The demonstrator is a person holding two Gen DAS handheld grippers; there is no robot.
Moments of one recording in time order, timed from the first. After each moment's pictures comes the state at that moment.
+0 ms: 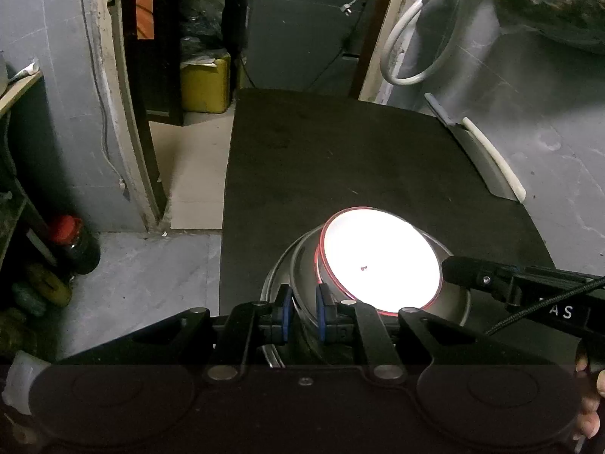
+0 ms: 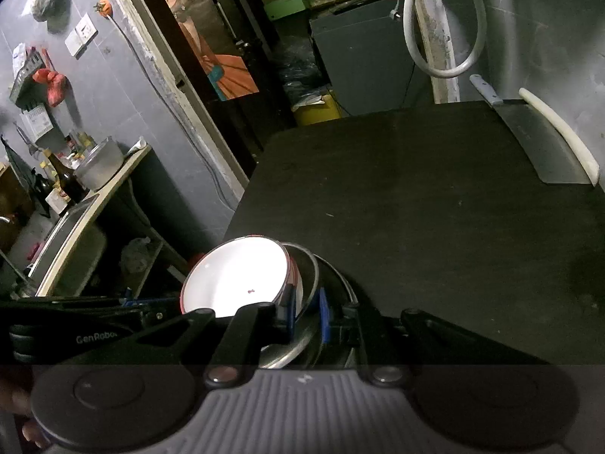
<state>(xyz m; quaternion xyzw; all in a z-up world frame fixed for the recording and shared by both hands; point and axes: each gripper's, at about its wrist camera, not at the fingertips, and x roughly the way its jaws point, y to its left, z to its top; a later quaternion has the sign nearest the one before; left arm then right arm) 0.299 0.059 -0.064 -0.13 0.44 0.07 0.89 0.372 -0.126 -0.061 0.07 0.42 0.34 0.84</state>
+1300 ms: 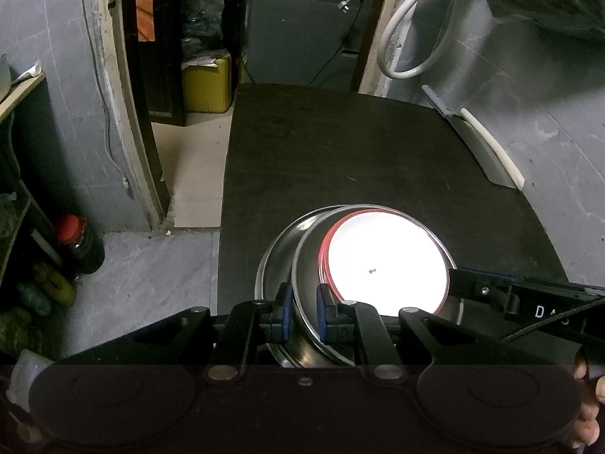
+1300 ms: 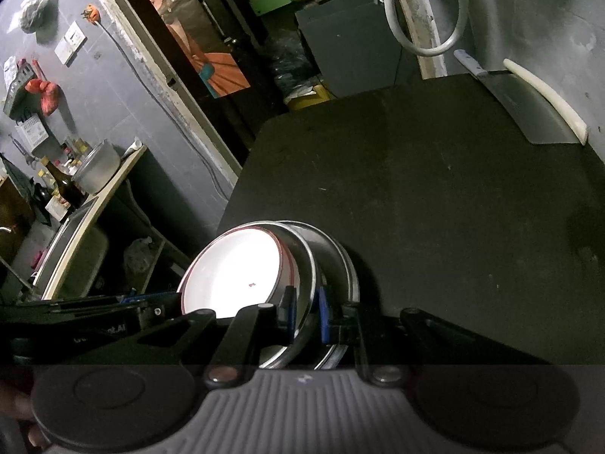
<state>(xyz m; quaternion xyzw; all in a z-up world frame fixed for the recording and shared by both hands) 0.294 0.050 -0.068 -0.12 0.44 0.08 0.89 0.359 -0.138 -0.074 0.09 0.44 0.33 0.83</state>
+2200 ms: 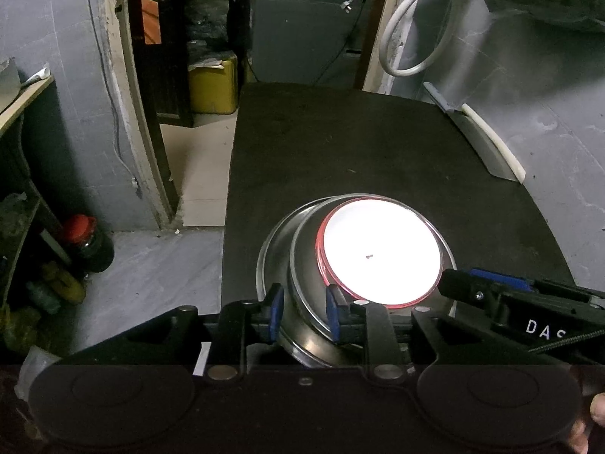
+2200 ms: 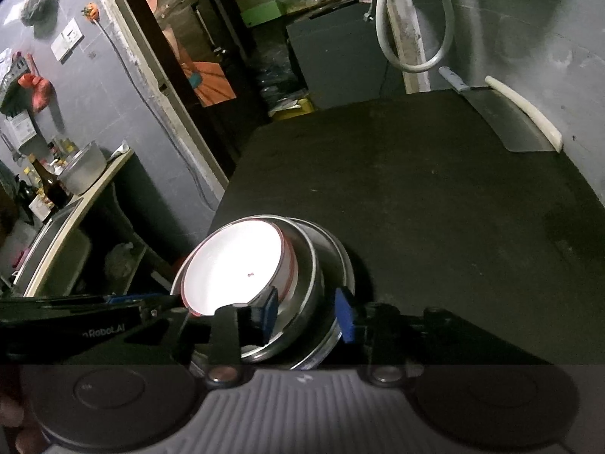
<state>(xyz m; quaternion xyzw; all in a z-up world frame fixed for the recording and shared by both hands) 0.285 0.042 -0.063 -0.11 0.44 0.09 0.89 0.331 -0.138 -0.068 0.08 0.41 0.29 0.86</state>
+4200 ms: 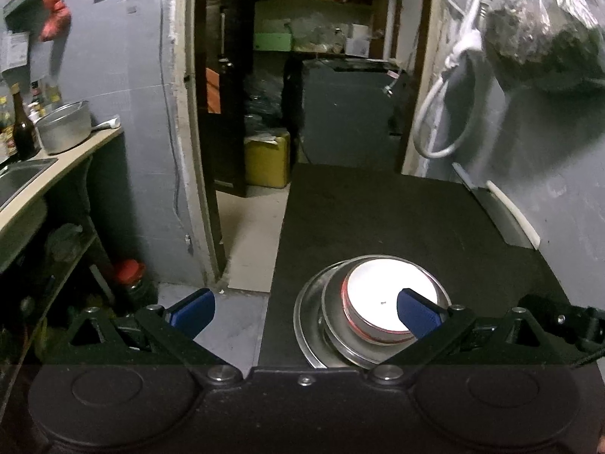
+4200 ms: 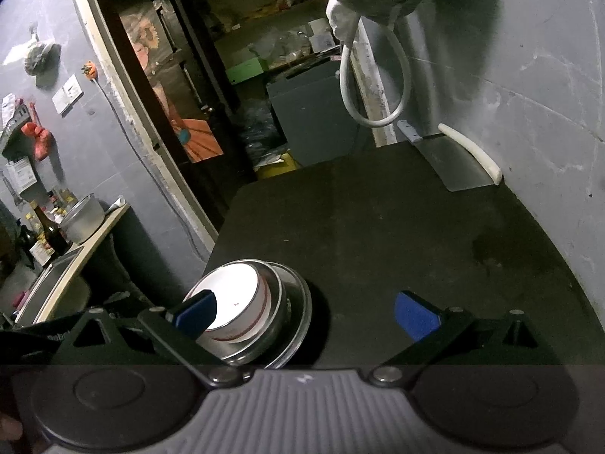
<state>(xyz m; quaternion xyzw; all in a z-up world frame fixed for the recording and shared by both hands) 0.225 0.010 -0.020 -0.09 0.32 0.19 0.92 0.298 -0.204 -0.037 0.12 0.35 0.27 0.89</state>
